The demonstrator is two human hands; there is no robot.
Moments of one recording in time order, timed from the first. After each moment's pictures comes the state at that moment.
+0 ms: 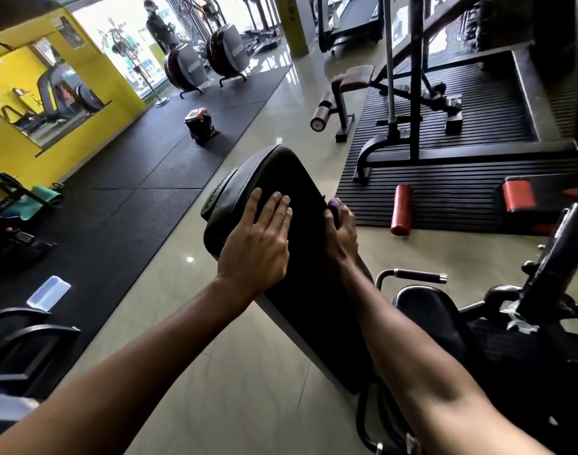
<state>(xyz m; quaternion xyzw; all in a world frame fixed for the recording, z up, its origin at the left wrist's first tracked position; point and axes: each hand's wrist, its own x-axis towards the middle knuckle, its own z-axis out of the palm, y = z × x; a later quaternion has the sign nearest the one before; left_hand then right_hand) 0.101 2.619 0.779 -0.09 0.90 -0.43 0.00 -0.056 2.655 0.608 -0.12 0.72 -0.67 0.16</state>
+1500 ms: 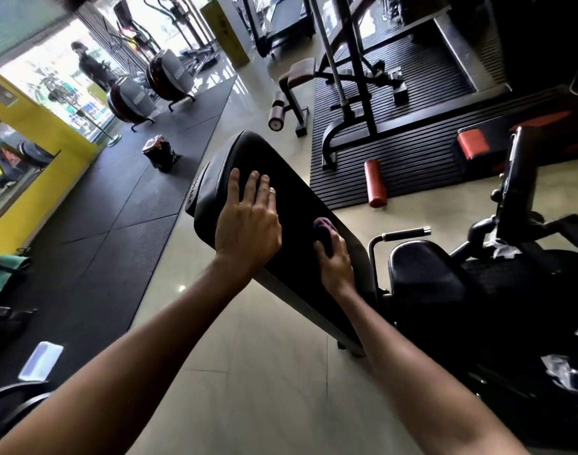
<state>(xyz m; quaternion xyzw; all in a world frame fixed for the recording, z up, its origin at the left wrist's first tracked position) 0.105 2.624 0.785 -0.07 0.90 -0.44 -0.01 0.050 2.690 0.551 -0.08 0.70 -0.70 0.12</state>
